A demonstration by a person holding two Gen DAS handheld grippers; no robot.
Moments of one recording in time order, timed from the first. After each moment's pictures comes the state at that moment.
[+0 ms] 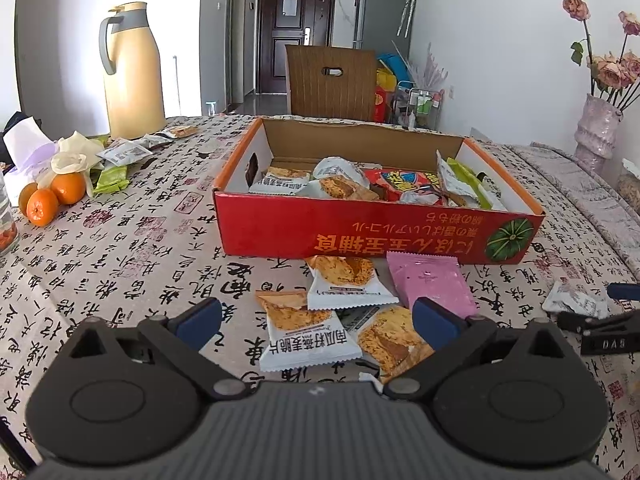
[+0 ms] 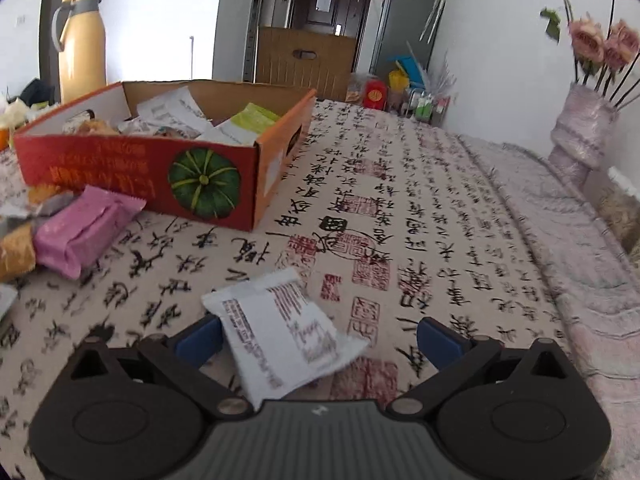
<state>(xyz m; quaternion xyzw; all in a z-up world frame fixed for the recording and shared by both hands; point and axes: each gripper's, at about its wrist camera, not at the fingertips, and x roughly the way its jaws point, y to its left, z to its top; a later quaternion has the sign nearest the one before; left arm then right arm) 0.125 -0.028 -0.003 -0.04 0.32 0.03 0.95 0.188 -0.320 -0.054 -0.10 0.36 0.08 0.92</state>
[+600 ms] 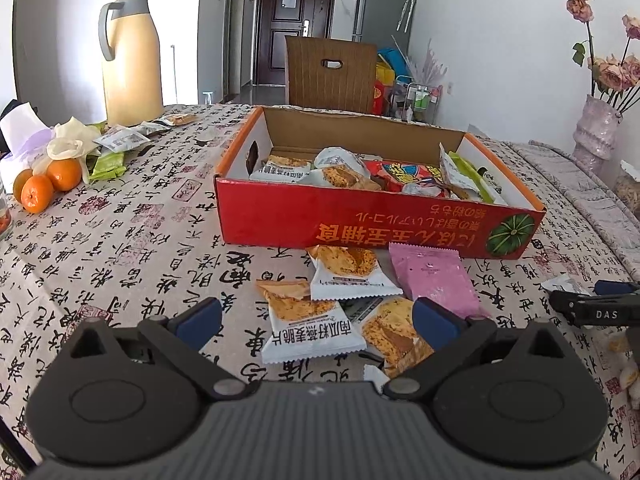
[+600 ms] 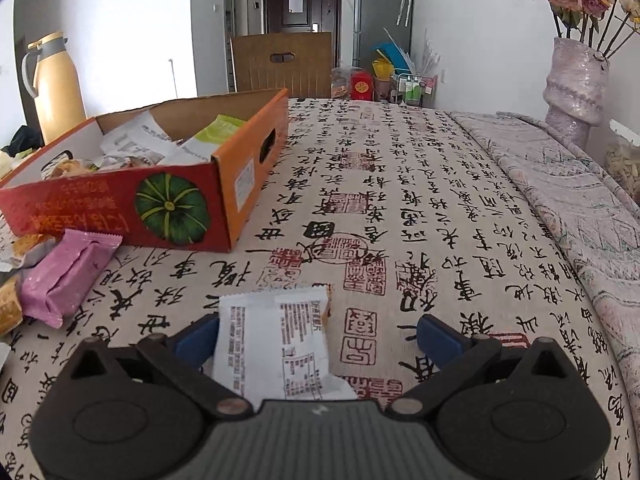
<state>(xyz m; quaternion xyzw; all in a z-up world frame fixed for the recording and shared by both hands) 0.123 -0.021 -0.008 -0.05 0.33 0.02 0.94 0.209 -0.335 -0.064 -0.02 0.37 0.07 0.93</state>
